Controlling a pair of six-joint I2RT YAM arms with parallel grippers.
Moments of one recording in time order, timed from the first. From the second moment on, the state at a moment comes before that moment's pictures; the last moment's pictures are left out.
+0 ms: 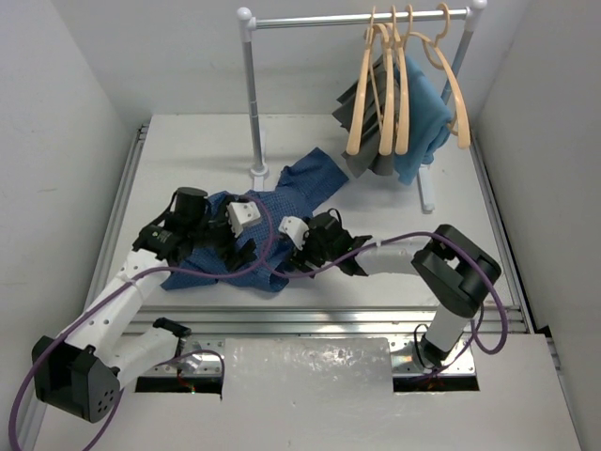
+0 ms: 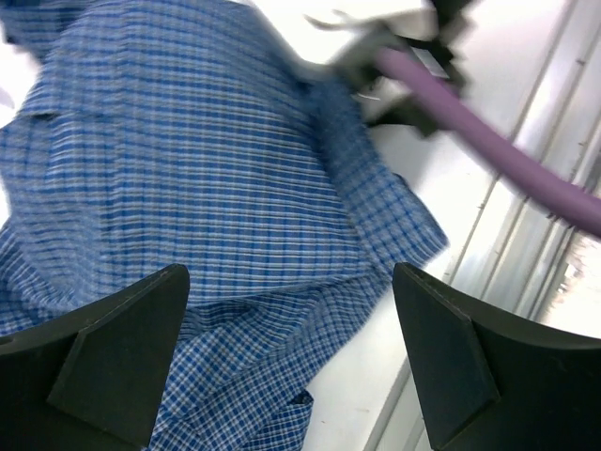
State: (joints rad) left arm -0.29 1.00 0.81 -0.59 0.57 0.59; right arm 0.81 1.72 0.75 0.23 -0.09 -0.37
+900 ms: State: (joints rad) left arm -0.29 0.99 0.75 -0.62 0.64 0.61; right arm 0.80 1.68 0.73 0.37 -0.28 -0.38
